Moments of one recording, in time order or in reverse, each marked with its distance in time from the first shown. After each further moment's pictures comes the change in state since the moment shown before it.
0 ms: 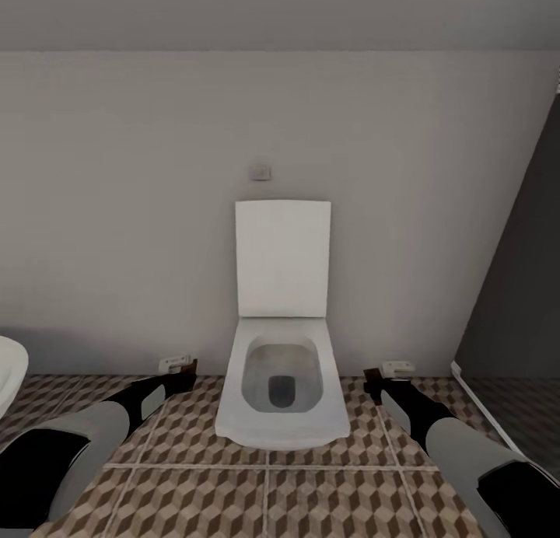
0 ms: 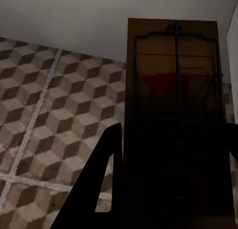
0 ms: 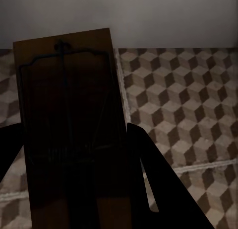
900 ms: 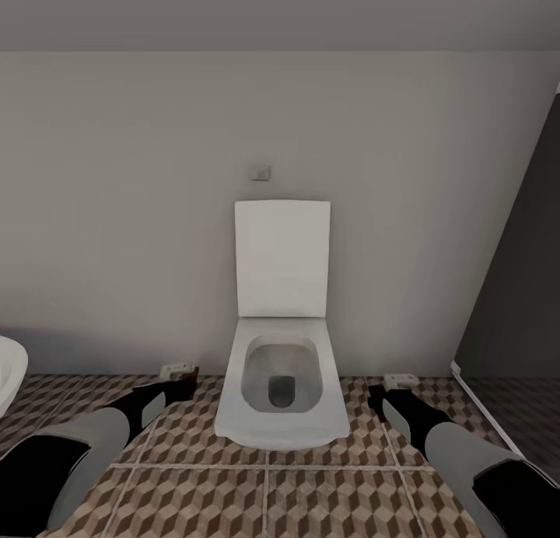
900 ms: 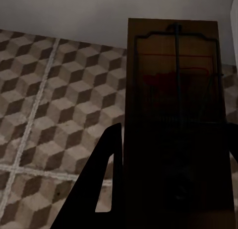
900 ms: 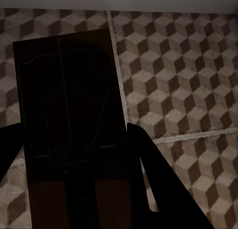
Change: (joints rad) left arm 0.024 -0.005 0.001 0.000 -0.046 0.010 -0.006; right arm 0.000 0.012 0.003 0.086 -0.005 0.034 -0.008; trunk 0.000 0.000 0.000
